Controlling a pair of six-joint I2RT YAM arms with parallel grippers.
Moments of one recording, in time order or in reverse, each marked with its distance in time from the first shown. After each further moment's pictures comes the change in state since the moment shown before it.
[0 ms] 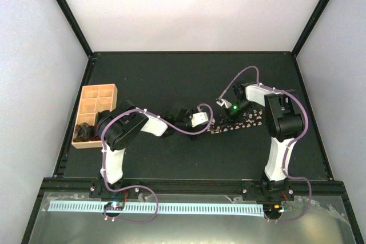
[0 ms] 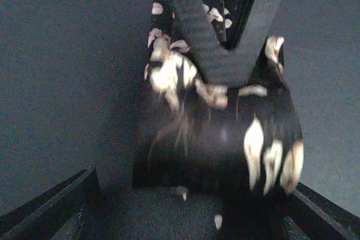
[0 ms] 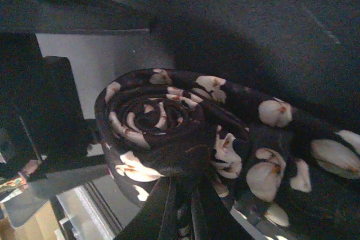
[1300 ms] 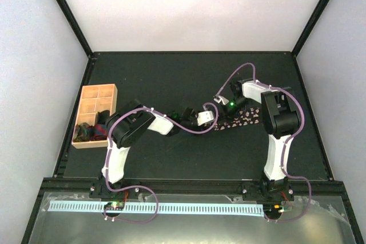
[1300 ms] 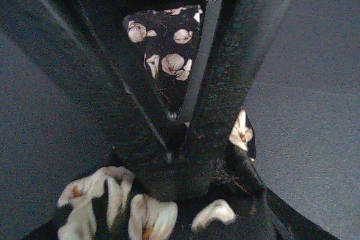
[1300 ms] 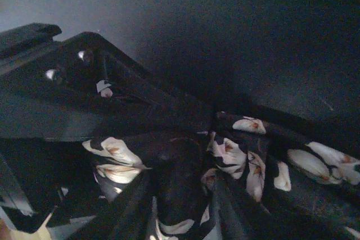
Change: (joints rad) left arm -0.023 0.090 0.084 0.043 0.038 -0.037; right arm 0.016 0.054 0.086 -0.016 0.027 0.031
